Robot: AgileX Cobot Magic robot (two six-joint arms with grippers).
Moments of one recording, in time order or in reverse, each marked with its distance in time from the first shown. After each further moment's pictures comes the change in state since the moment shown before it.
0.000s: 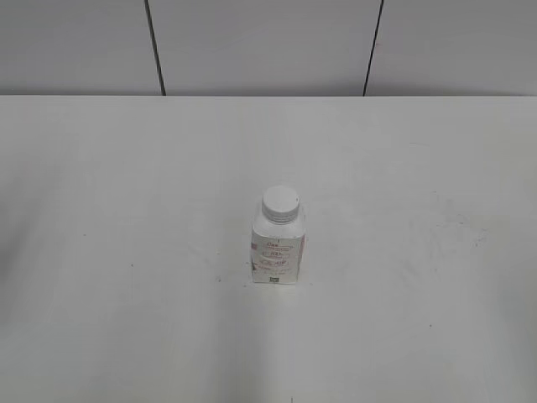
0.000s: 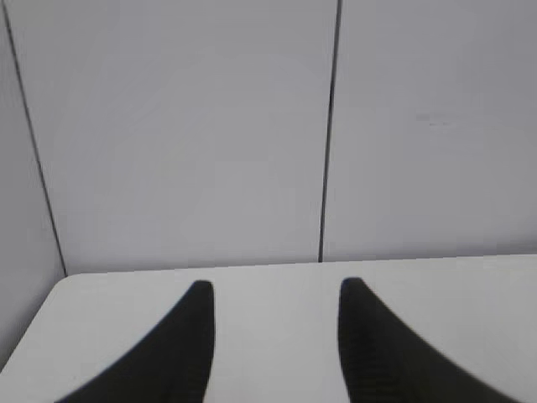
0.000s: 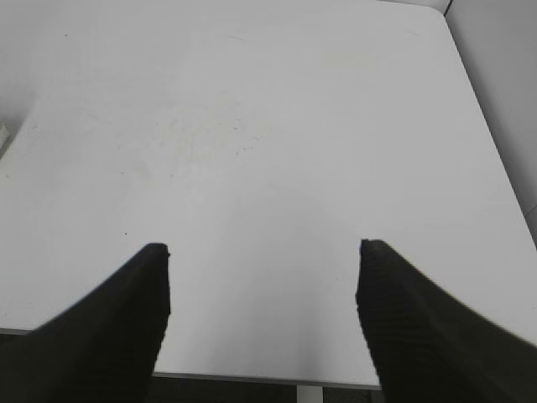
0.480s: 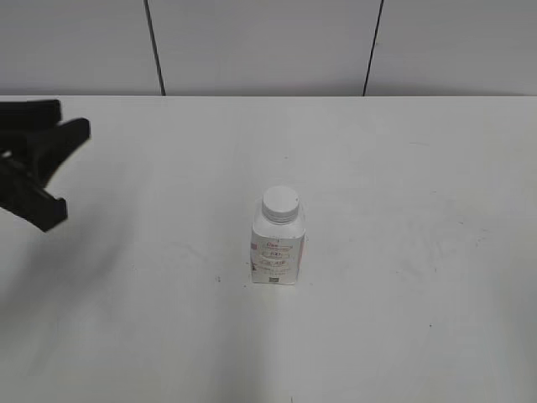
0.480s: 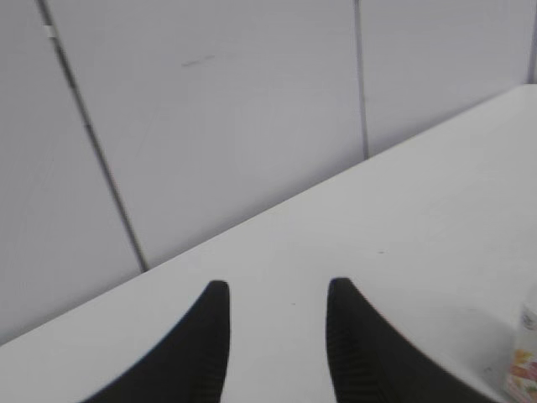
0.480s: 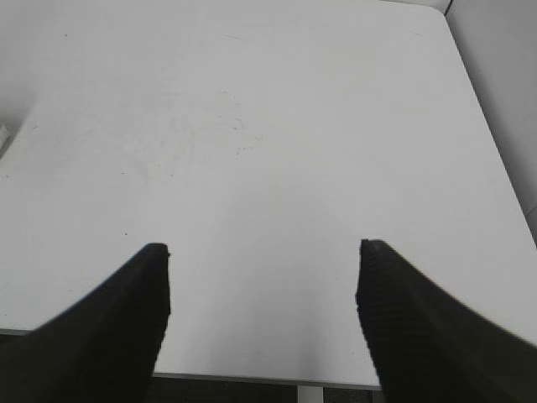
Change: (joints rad) left arm -0.105 0.616 0.097 0.605 -0.720 -0.195; right arm 0.000 0.000 0.000 0.000 0.000 0.000
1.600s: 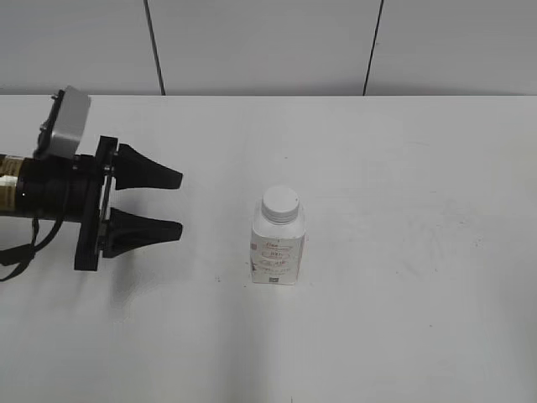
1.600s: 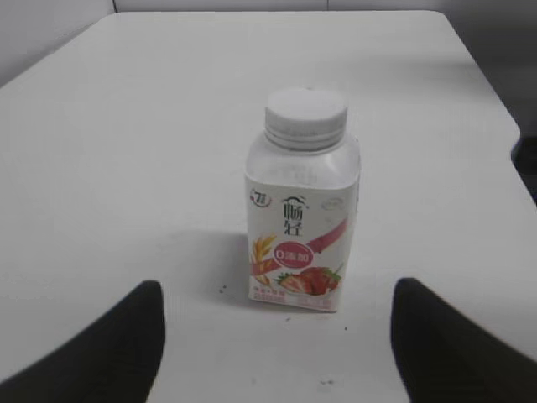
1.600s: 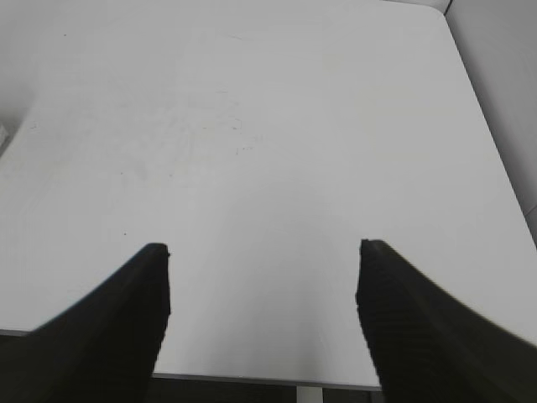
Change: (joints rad) left arm 0.134 0.742 -0.513 1.018 -0.430 -0.327; right arm 0.000 0.000 0.000 0.000 0.000 0.000
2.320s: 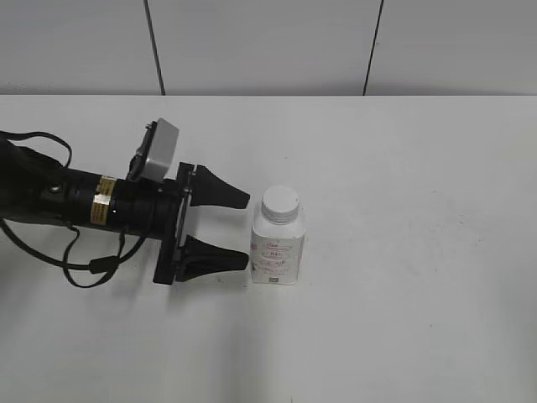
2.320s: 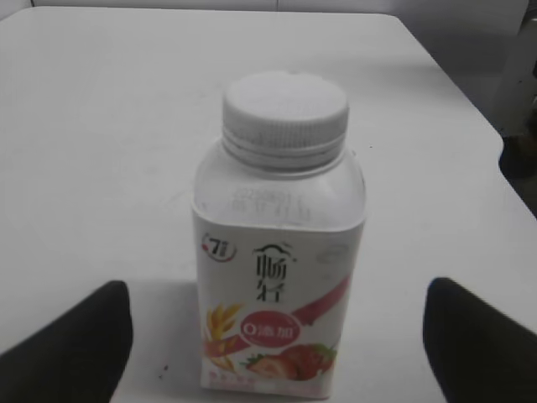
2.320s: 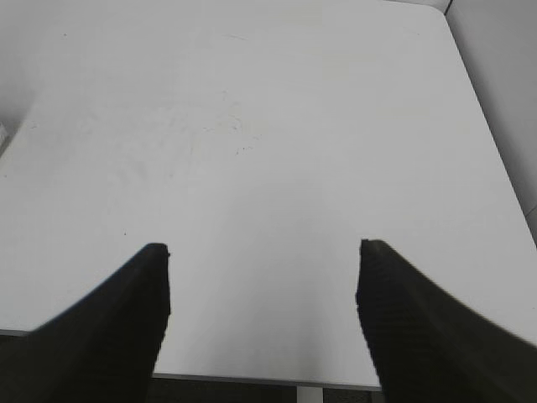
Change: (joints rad) left arm -0.195 0.229 -0.175 -0.073 0.000 -0.011; right arm 0.000 0.000 0.000 0.000 0.000 0.000
